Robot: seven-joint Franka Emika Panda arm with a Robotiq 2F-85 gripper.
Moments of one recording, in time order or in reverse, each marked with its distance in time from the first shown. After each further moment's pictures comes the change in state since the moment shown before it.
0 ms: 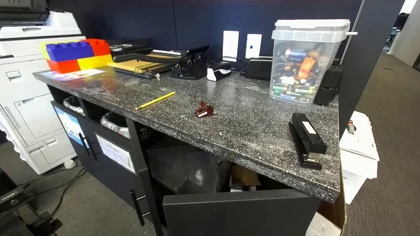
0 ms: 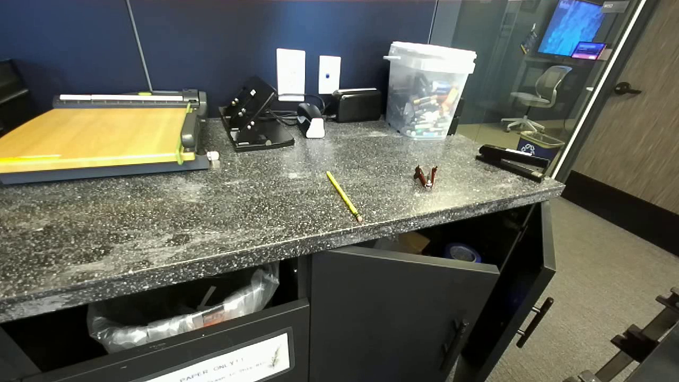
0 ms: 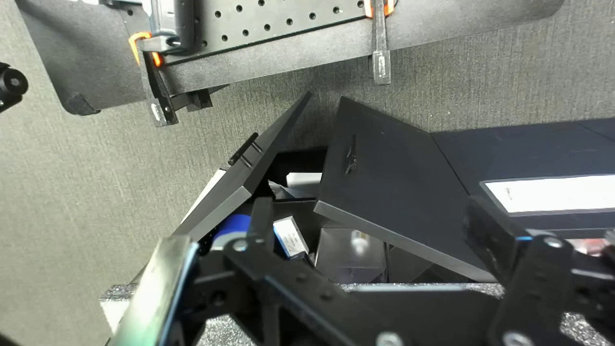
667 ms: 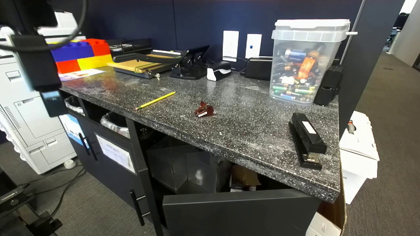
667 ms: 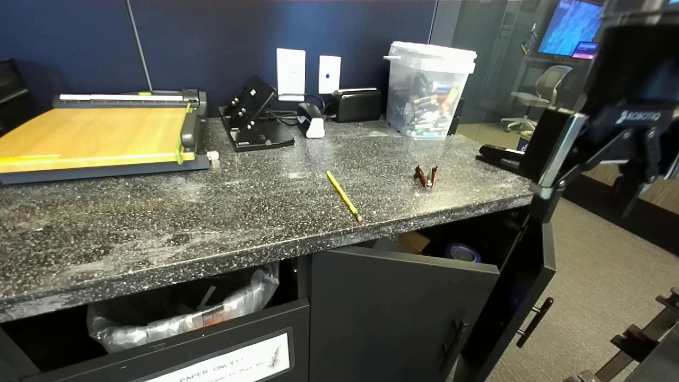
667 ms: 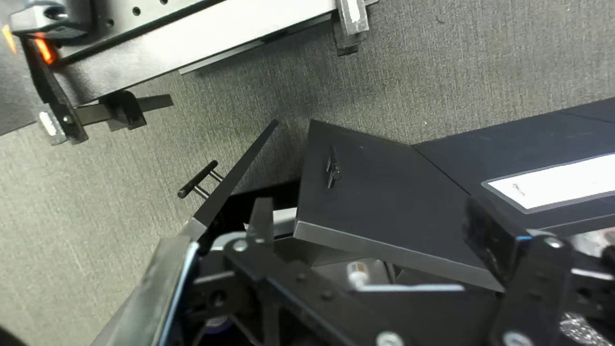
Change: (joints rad) arm -0.008 0.436 -0.128 0.141 -0.001 0.217 0.023
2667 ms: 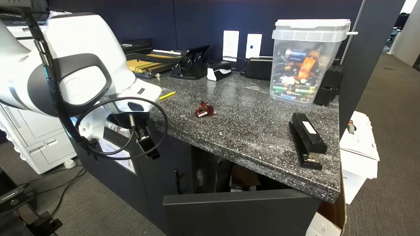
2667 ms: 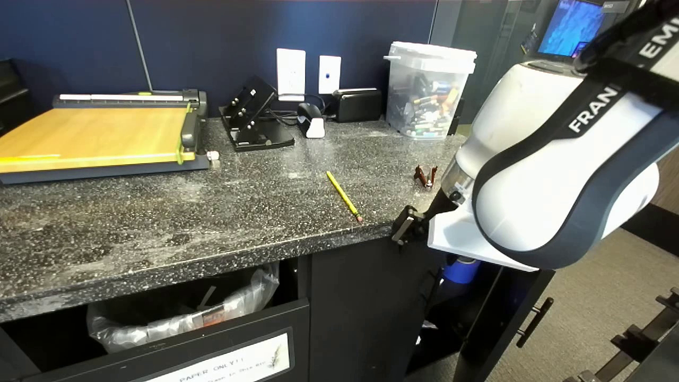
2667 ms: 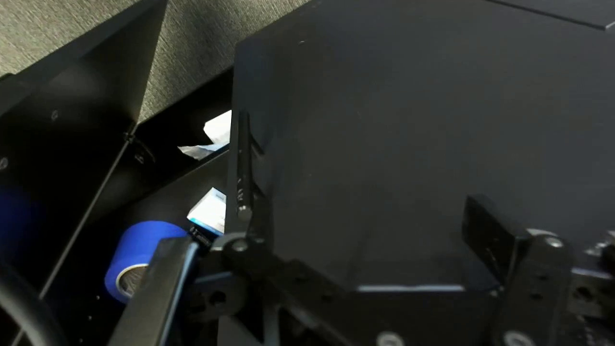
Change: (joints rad) arm 0.348 0.763 -0.362 0.383 0.204 0.720 0.109
